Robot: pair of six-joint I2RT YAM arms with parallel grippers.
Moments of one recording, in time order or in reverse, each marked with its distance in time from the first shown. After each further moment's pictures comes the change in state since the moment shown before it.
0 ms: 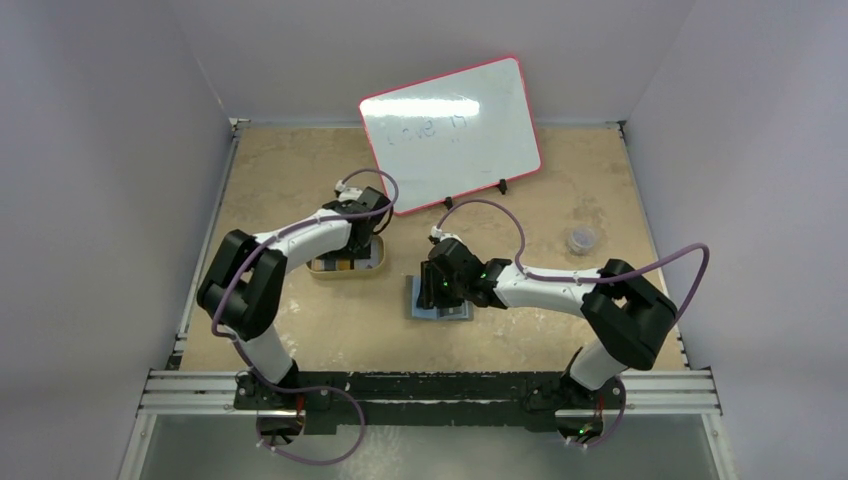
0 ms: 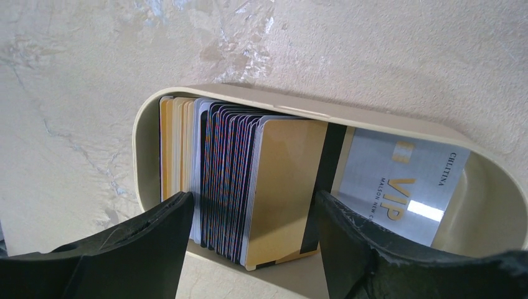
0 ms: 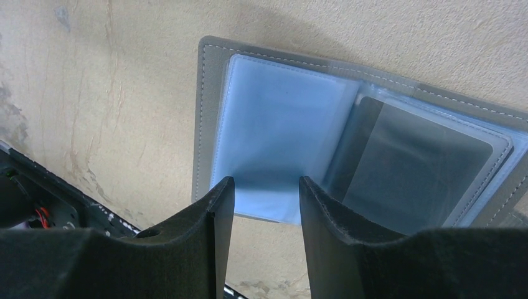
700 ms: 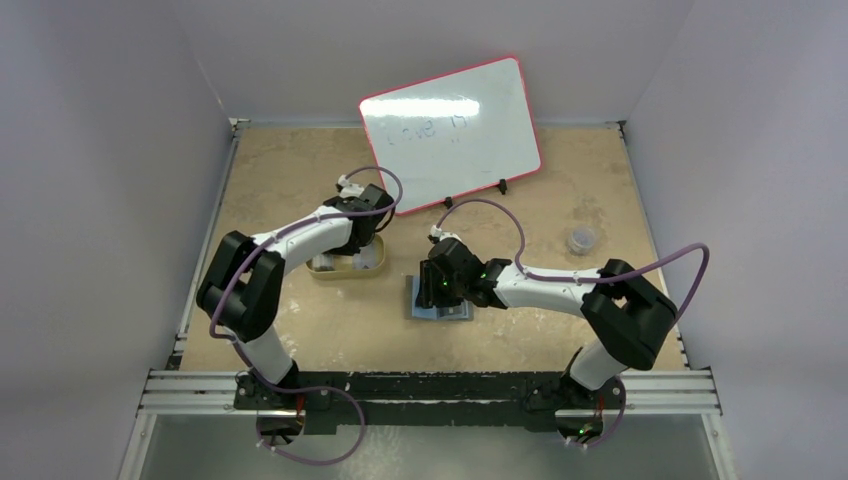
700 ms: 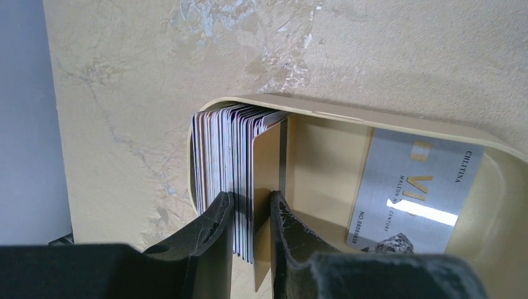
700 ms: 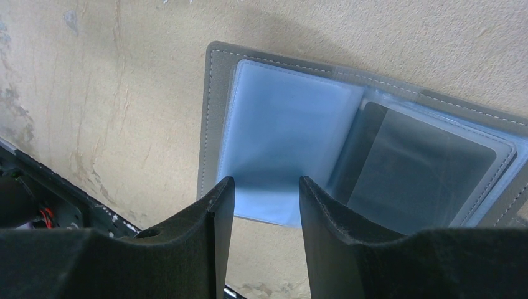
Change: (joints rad) left arm -0.016 0.001 0.049 -0.076 -0.112 0.061; right arm 0.000 0.000 0.000 0.015 -0.001 0.000
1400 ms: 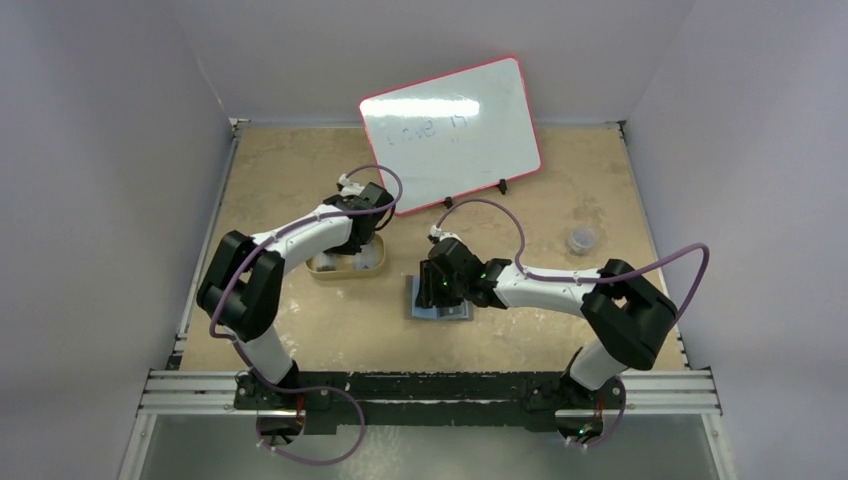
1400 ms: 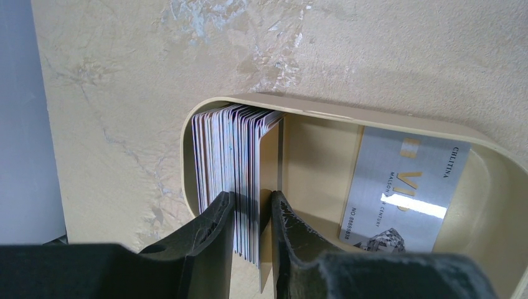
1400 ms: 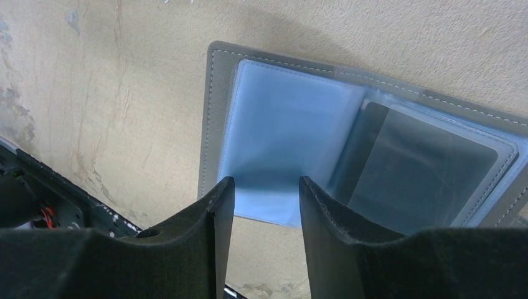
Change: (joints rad) left arm 0.001 0.000 0.016 -0.011 0.026 0.000; right arm 0.000 0.000 0.000 0.001 -0.002 0.000
